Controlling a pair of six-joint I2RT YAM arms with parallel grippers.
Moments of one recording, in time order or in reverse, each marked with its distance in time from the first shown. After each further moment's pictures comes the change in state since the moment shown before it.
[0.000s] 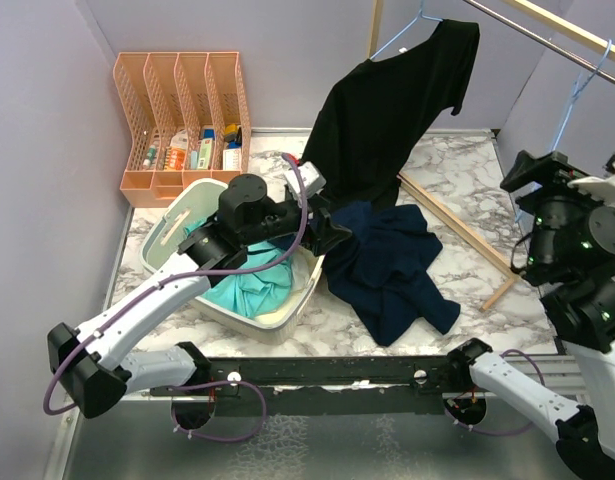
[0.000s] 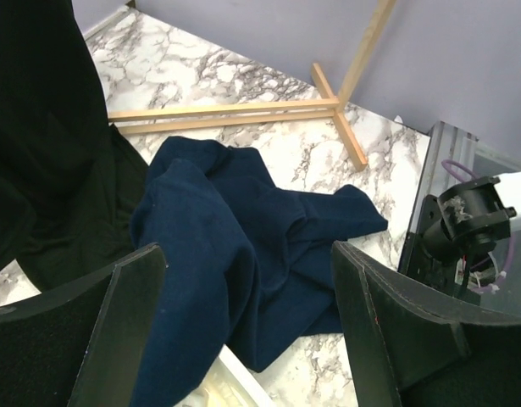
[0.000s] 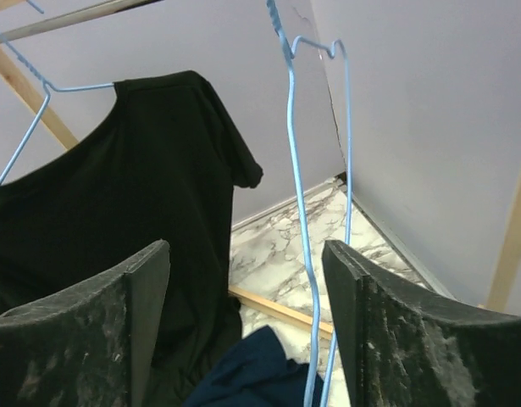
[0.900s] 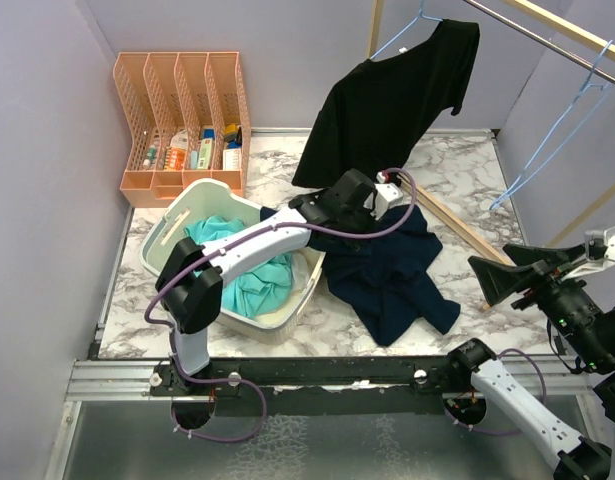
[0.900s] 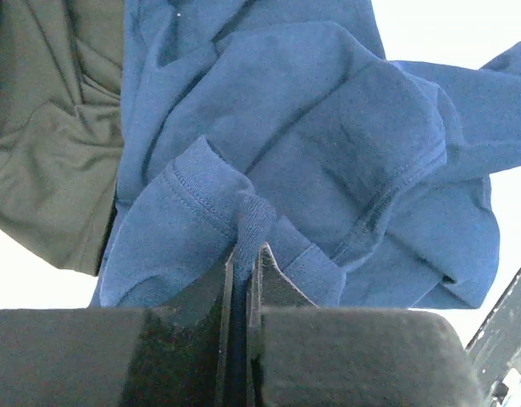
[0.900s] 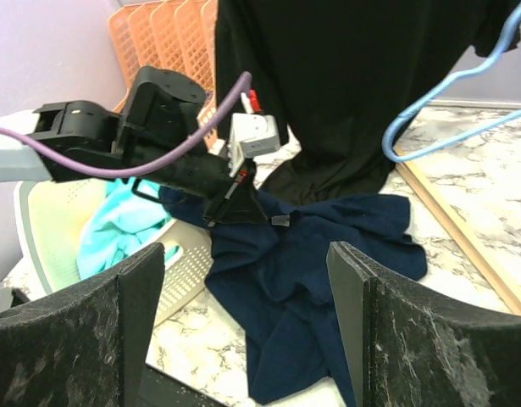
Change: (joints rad) left arm -0.130 0.679 0.453 -0.401 -0.269 0.120; right arm 0.000 -0.337 0.016 -0.583 -0.792 0.119
